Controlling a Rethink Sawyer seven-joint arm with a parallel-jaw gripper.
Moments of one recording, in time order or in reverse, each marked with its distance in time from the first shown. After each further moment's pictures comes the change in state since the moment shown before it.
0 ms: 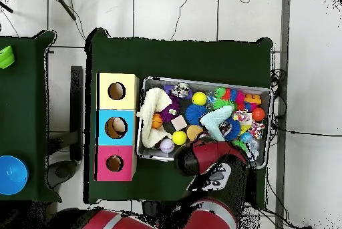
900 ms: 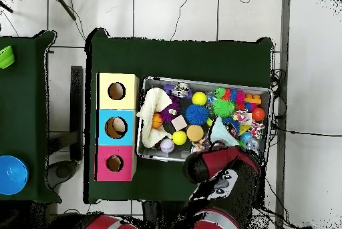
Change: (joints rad) arm -0.003 -0.020 -0.066 0.000 -0.106 0.072 0.000
